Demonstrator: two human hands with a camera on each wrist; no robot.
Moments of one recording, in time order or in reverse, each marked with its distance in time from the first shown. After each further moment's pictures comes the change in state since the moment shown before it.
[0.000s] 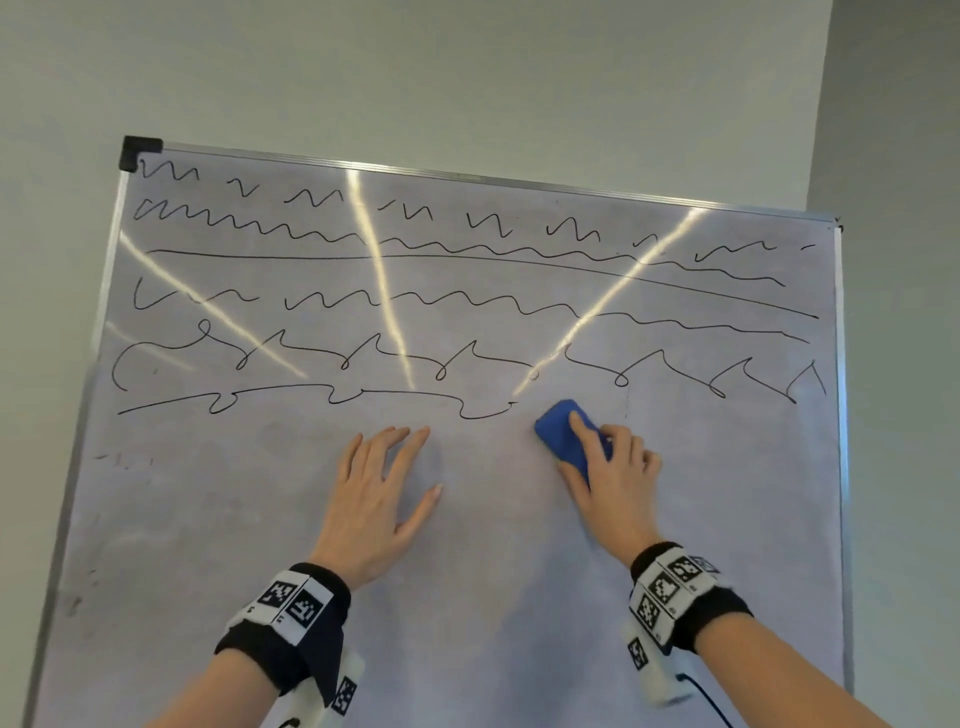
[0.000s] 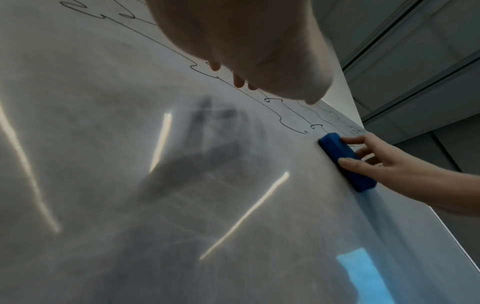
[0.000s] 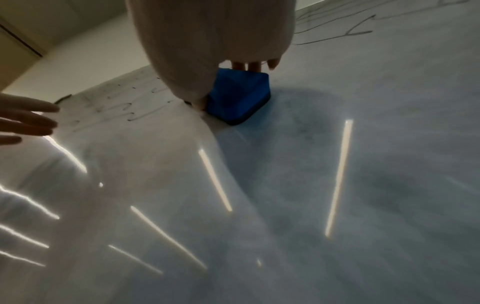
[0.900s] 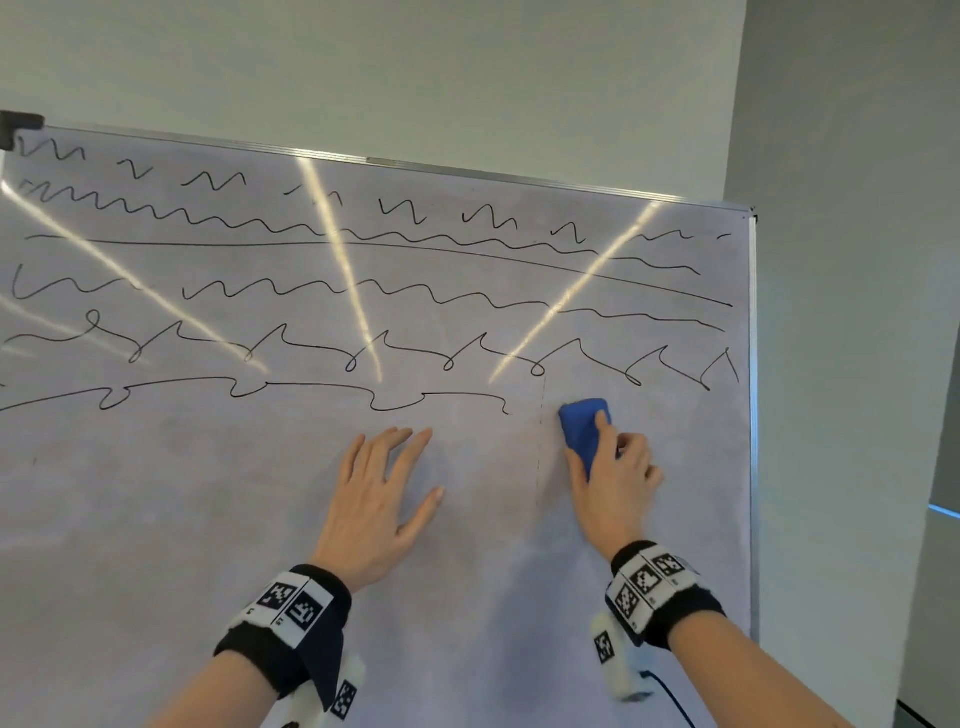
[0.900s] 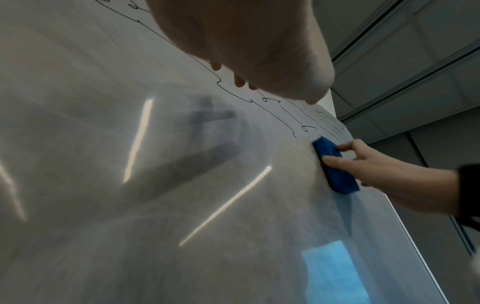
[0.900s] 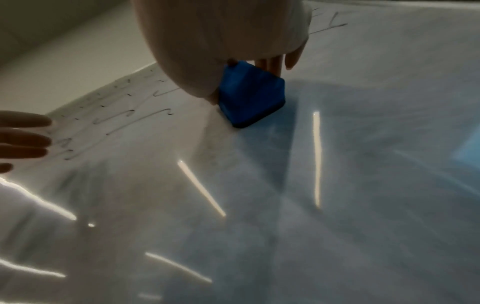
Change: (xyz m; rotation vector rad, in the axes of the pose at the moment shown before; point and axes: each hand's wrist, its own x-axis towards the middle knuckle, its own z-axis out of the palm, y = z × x) left_hand 0.021 0.085 0.047 -0.051 0.009 0.043; right_hand -0.020 0.083 -0.015 -0.010 0.048 0.334
